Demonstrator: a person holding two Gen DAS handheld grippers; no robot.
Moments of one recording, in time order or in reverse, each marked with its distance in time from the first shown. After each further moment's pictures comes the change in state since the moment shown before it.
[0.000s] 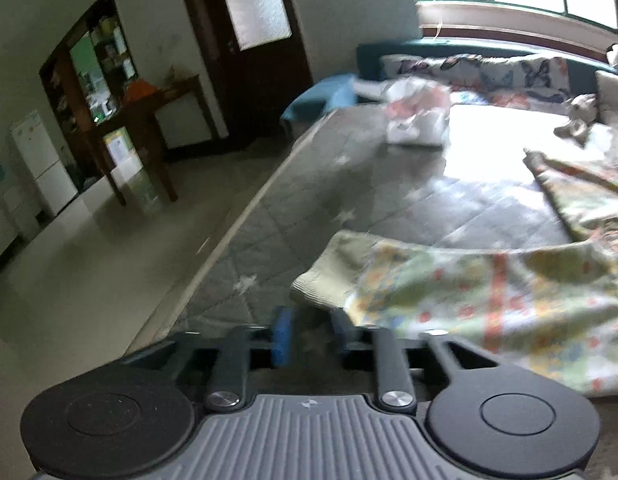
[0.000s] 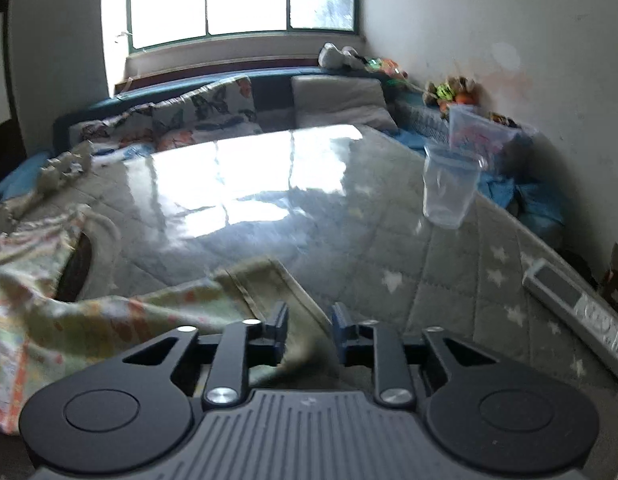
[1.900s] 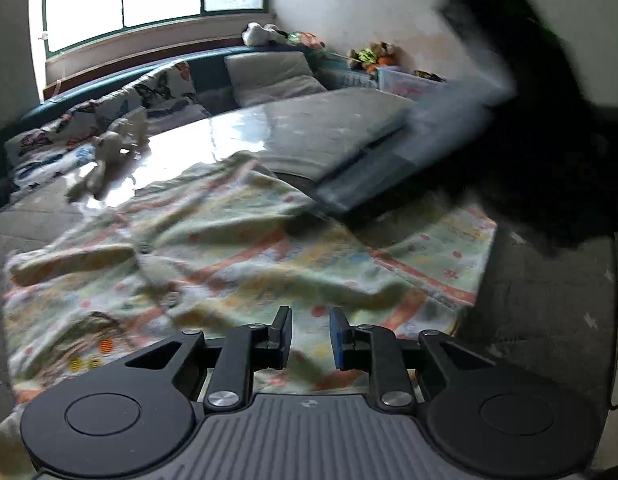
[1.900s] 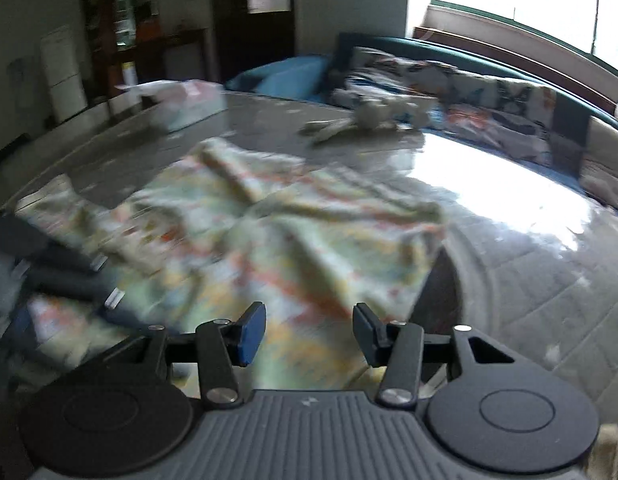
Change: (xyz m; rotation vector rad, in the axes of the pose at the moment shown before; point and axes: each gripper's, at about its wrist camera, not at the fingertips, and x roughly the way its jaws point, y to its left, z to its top) left arm -0.052 -0.286 0.019 0.534 -0.071 -0.951; right arm 0.032 0.225 0.044 -0.532 0.174 0.629
